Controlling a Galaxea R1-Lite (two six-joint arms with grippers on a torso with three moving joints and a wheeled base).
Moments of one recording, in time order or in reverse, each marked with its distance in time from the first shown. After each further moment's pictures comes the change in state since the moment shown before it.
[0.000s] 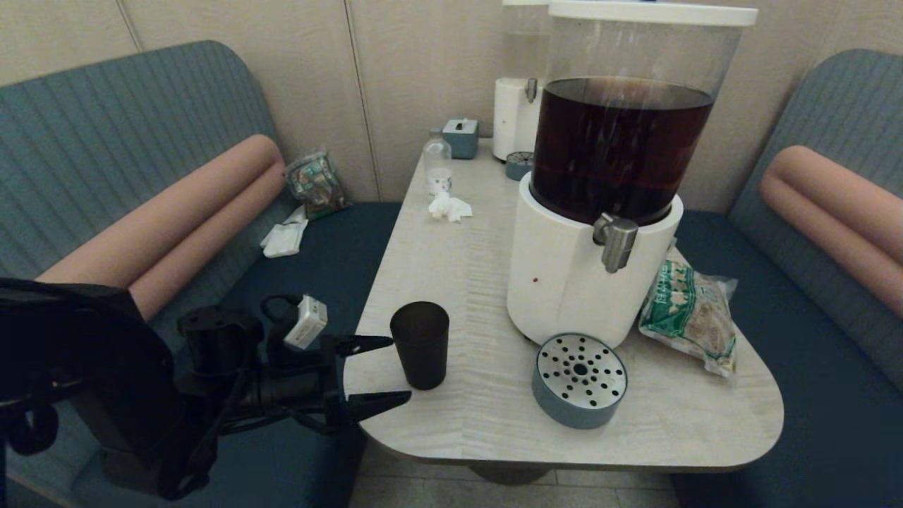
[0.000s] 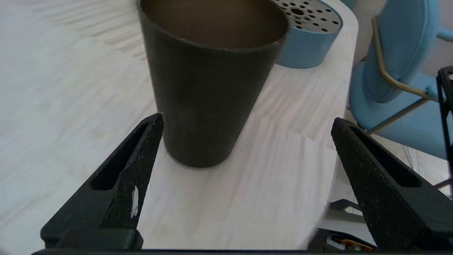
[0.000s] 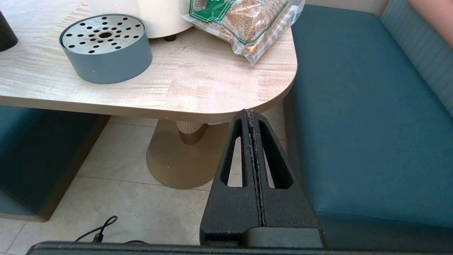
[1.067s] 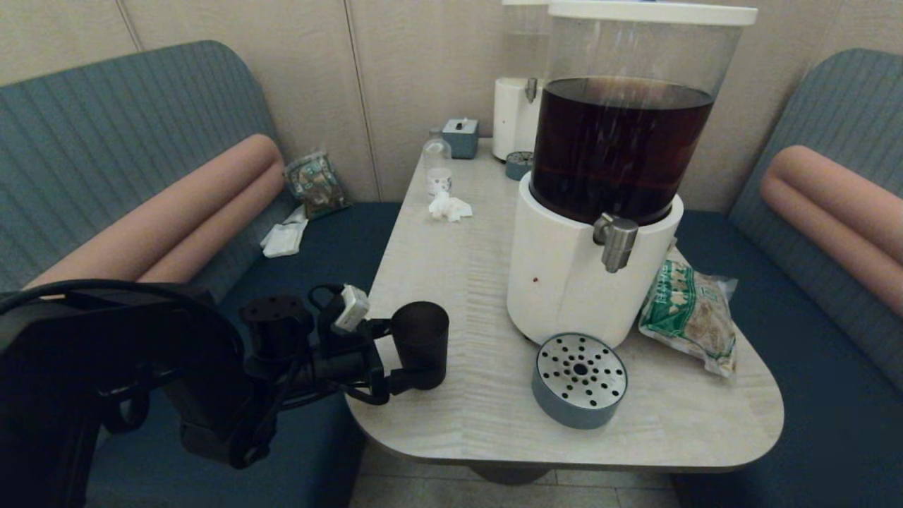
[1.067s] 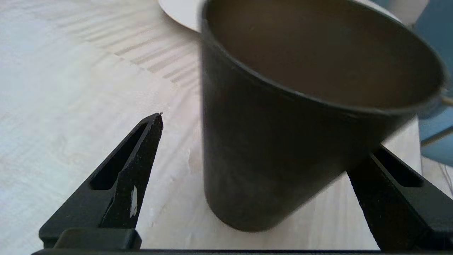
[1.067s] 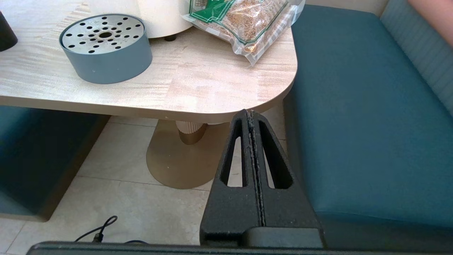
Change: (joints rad) left arm -0.080 0.151 -0.199 -0.039 0.136 -0.051; right arm 0.000 0.000 0.000 0.000 0.000 0.000
